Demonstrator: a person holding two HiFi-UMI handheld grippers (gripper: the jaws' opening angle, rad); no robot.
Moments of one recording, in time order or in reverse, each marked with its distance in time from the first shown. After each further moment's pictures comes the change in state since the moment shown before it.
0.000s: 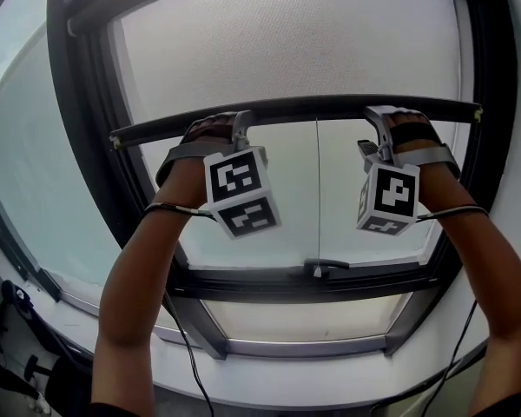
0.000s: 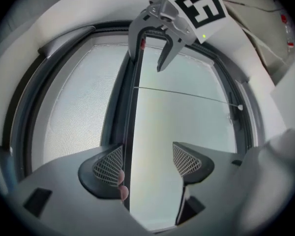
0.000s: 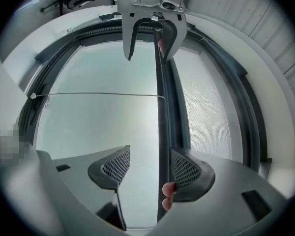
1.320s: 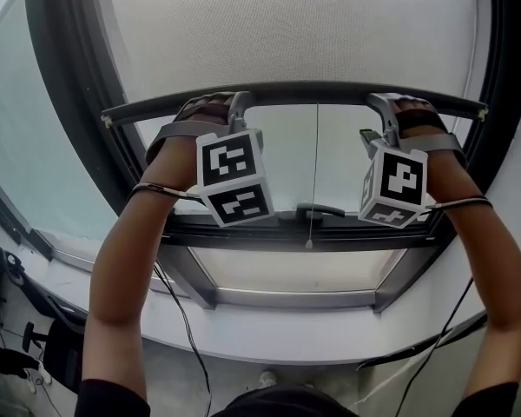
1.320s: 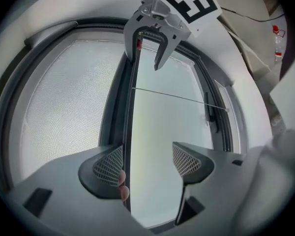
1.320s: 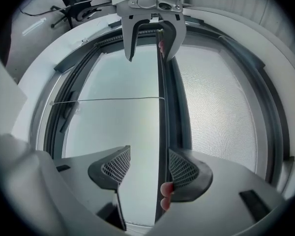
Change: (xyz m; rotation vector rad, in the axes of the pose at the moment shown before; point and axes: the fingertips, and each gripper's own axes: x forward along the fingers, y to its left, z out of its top) left arm 0.002 -0.100 -0.006 -0.007 0.000 -0.173; right arm -0.022 0.097 0.007 0.004 -0.024 0.220
